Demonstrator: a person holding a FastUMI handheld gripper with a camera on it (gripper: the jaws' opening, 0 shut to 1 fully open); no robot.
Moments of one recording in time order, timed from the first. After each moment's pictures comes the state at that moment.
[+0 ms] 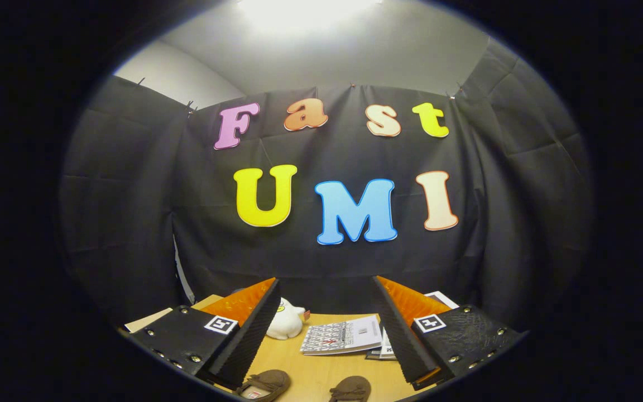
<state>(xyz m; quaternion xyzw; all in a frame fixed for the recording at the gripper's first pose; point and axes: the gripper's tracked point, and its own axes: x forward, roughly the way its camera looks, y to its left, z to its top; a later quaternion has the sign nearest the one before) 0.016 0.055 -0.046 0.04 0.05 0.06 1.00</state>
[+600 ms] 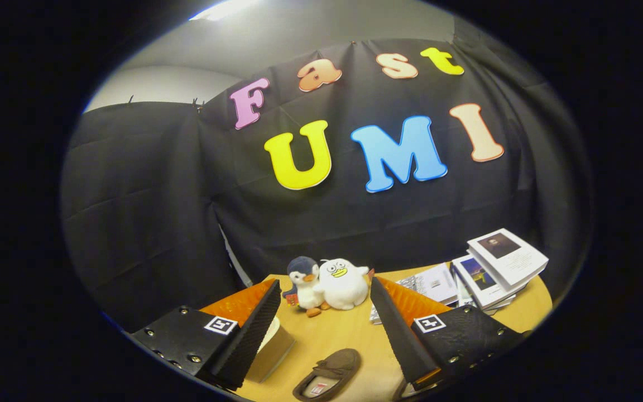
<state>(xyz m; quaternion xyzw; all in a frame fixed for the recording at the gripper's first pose) 0.010 0.154 -0.128 0.15 0.17 0.18 0.96</state>
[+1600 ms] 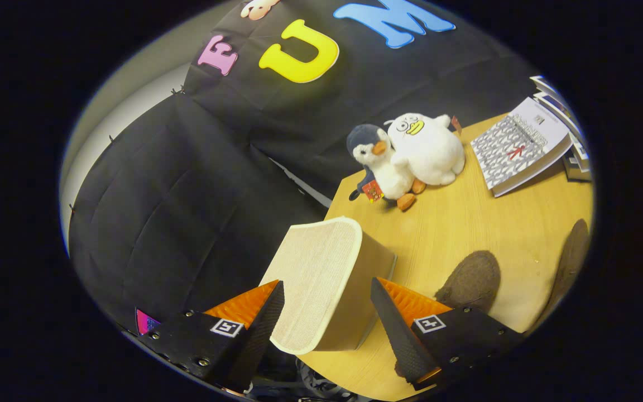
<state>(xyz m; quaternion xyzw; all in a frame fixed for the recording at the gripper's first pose) -0.033 0.304 -0.270 0.32 0.40 0.35 0.78</state>
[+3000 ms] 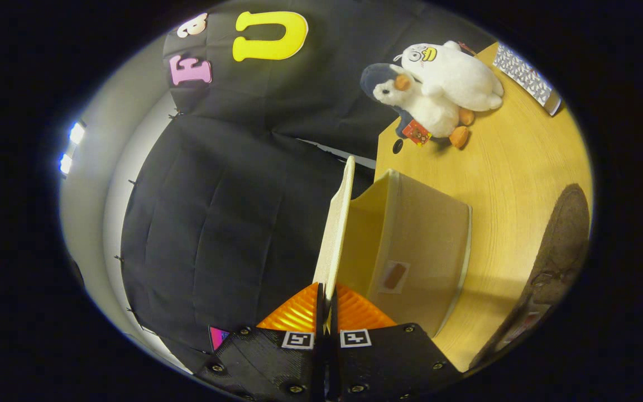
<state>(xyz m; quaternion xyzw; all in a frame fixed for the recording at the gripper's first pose) -0.040 0.374 -0.242 0.43 0.45 0.42 0.66</state>
